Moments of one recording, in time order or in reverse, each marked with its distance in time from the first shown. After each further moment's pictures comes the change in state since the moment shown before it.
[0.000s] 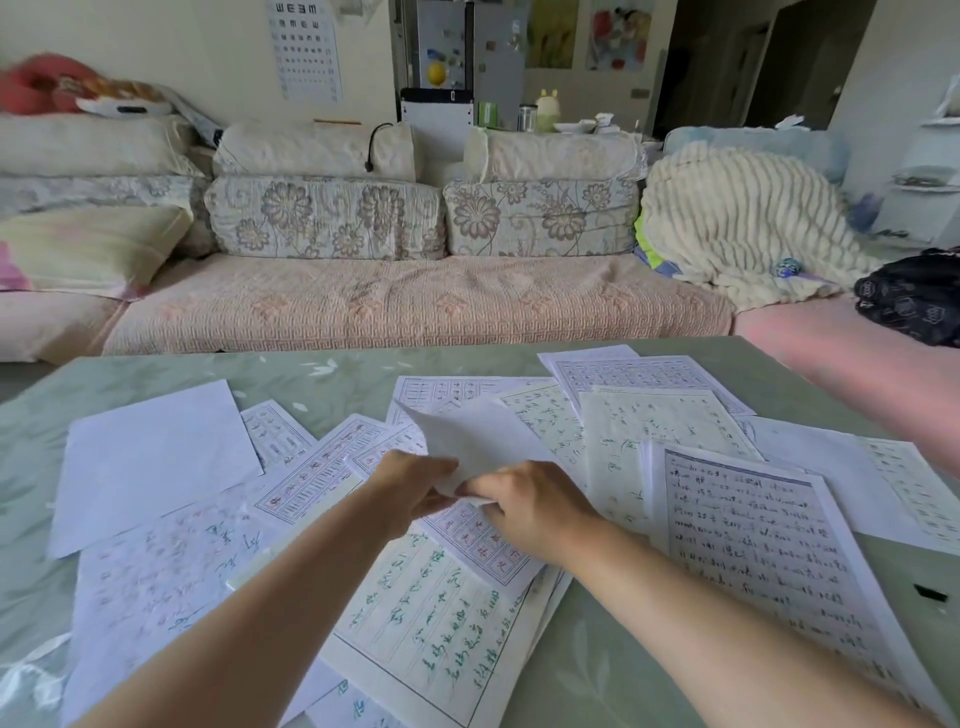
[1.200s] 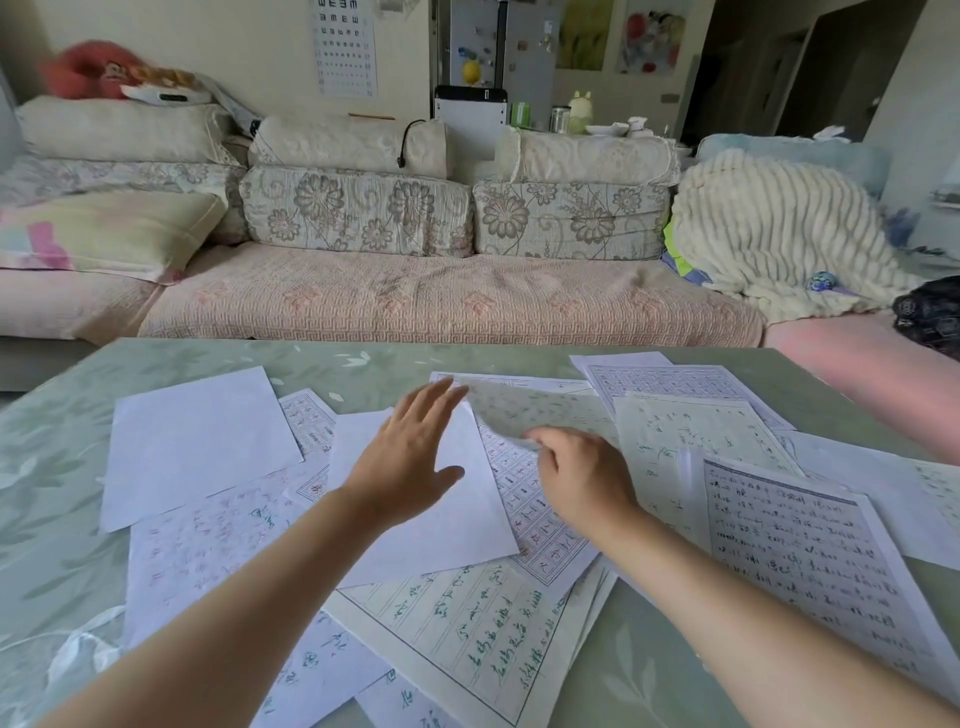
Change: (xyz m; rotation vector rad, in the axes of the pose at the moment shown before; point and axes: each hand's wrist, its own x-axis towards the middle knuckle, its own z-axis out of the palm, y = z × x) left_hand -0.003 0.002 -0.067 1.123 0.135 1.050; right_hand 0.022 0.007 0.009 -0.015 0.387 0.268
